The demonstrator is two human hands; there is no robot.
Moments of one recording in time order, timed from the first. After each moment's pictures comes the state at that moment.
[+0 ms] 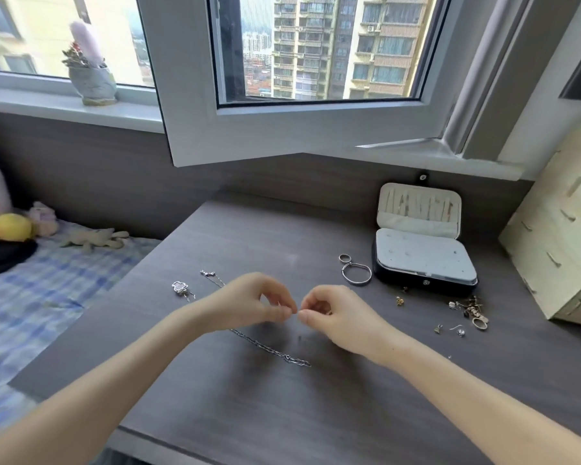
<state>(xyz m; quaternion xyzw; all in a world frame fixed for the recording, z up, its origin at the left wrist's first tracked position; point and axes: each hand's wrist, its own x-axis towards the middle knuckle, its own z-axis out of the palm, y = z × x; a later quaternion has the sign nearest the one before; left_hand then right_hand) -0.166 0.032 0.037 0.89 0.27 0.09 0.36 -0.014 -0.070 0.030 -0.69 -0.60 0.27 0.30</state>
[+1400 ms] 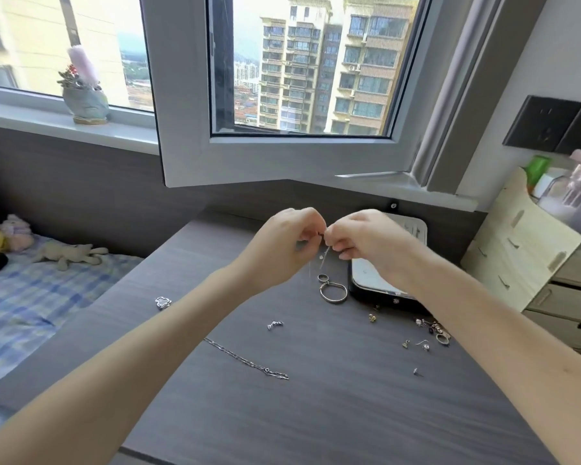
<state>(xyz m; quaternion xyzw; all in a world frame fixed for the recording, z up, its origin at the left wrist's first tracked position) -0.103 0.024 0.102 0.88 0.14 0.41 0.17 0.017 -0.067 0.151 -0.71 -0.48 0.27 0.43</state>
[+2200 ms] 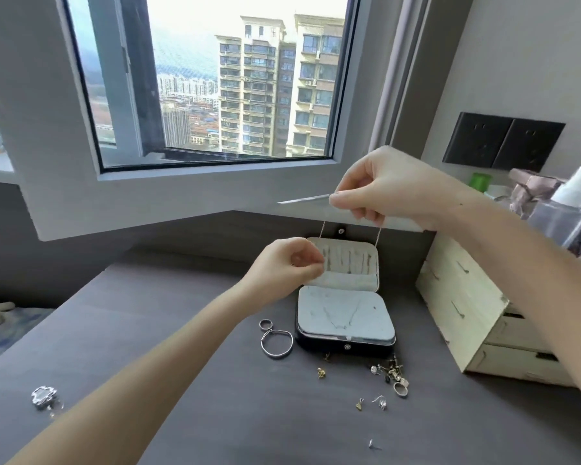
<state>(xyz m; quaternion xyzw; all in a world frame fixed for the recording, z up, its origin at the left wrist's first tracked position) 0.017 0.044 0.107 0.83 0.19 0.31 0.42 0.125 -0.068 0.243 -0.75 -0.59 0.07 0.28</state>
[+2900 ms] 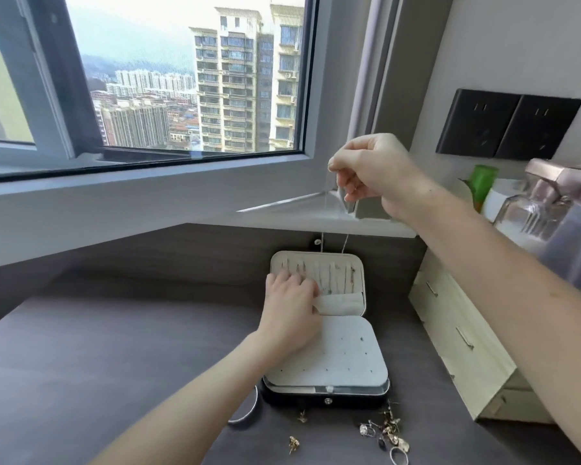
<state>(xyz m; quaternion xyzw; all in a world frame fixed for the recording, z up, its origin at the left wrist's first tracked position) 0.145 0.081 0.013 0.92 0.25 0.28 0.05 0.234 0.007 0.217 -0.71 -0.44 0.10 0.53</state>
